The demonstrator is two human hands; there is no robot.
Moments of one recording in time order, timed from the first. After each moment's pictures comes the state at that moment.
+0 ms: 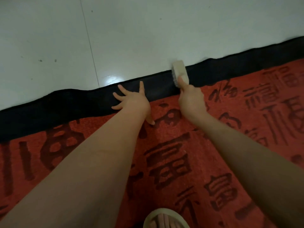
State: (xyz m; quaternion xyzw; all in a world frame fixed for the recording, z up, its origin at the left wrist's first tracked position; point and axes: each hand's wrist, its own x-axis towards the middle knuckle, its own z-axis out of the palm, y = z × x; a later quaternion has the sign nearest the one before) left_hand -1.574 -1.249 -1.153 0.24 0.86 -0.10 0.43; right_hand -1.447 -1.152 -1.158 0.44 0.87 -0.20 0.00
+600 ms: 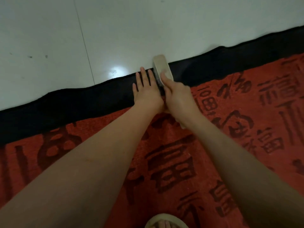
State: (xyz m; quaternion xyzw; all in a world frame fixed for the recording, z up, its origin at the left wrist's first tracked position) left_hand -1.560 -1.222 -1.172 0.35 0.87 0.02 0.36; right_hand -1.468 -1.168 -1.172 0.37 0.85 -0.38 -0.05
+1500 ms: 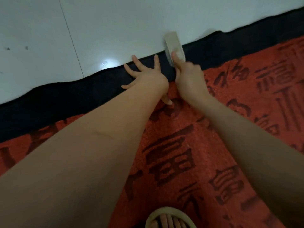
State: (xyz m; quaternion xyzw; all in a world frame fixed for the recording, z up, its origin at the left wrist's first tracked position) left_hand -1.567 -1.177 -1.170 0.32 0.85 -0.13 0.41; right_hand -1.470 -1.127 -1.173 0.43 0.87 -0.23 -0.03
